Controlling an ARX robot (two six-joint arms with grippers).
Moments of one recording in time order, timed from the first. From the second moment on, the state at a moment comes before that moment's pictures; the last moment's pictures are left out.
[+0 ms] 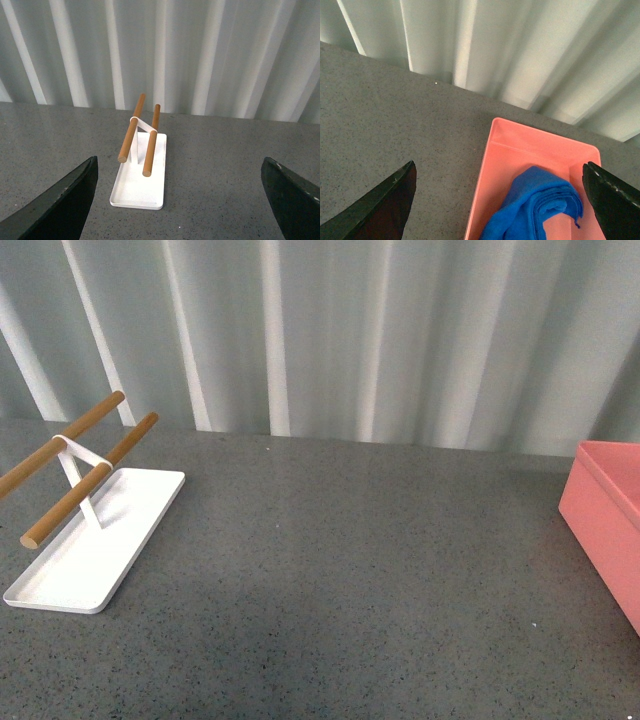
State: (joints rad) left arm 0.00 0.00 0.02 0.00 0.00 0.00; right arm -0.15 1.18 0.93 -0.18 -0.19 -0.32
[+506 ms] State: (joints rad) left arm 0.00 0.00 0.02 0.00 0.00 0.00; right arm -0.01 0.46 0.46 -0.02 -0.01 -0.12
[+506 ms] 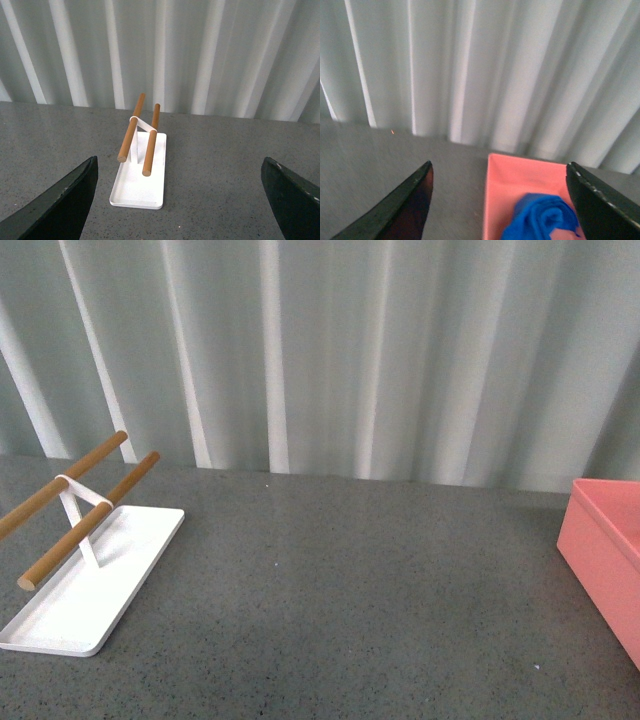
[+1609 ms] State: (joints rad) left arm 0.00 0.00 0.02 0.00 0.00 0.00; right arm 0.00 0.05 0.06 -0.01 0.00 -0.01
